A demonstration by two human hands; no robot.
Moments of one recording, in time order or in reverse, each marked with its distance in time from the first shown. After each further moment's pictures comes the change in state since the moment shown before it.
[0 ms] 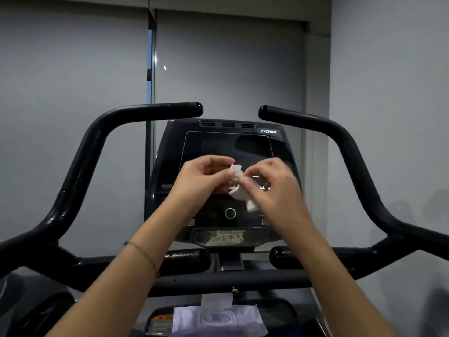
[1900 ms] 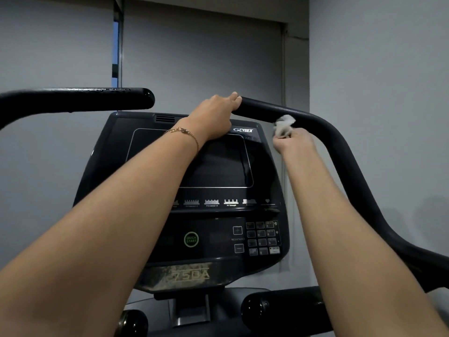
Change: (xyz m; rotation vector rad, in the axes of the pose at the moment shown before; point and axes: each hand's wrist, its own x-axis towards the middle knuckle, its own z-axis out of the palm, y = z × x) left_hand 0.210 0.005 0.076 1.298 -0.122 0.488; right_hand 0.140 0.161 -0.014 0.728 0.235 0.703
